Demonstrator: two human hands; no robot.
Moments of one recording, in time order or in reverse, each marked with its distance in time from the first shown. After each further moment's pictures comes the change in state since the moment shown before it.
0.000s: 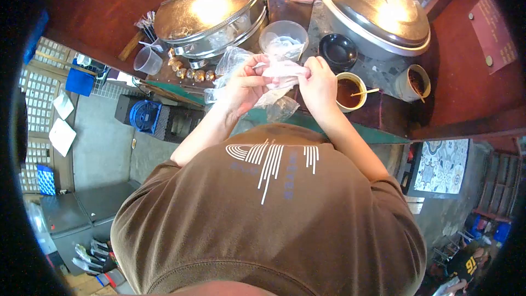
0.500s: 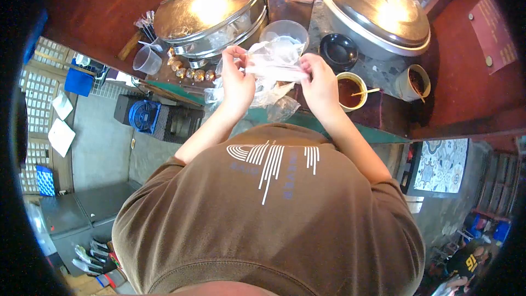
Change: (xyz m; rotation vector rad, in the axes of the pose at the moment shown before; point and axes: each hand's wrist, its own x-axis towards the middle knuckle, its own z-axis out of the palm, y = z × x) left_hand 0.015 -0.013 -0.020 1.080 0.545 0.718; right_hand -0.003 0.005 0.000 0.185 -0.064 -0.032
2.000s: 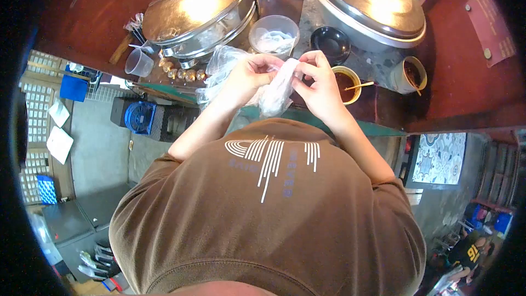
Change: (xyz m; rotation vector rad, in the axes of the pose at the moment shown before) left_hand 0.009 0.023 0.014 -0.582 -0.749 -0.389; right_hand 0.000 -0.008 -0.034 0.166 -0.196 0.083
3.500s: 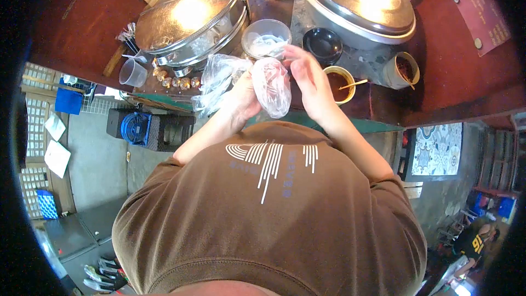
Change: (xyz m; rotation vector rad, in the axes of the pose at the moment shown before) left_hand -0.002 -0.020 0.015 -0.793 0.012 -0.153; right_hand 0.004 -0.020 0.011 0.489 0.101 0.117
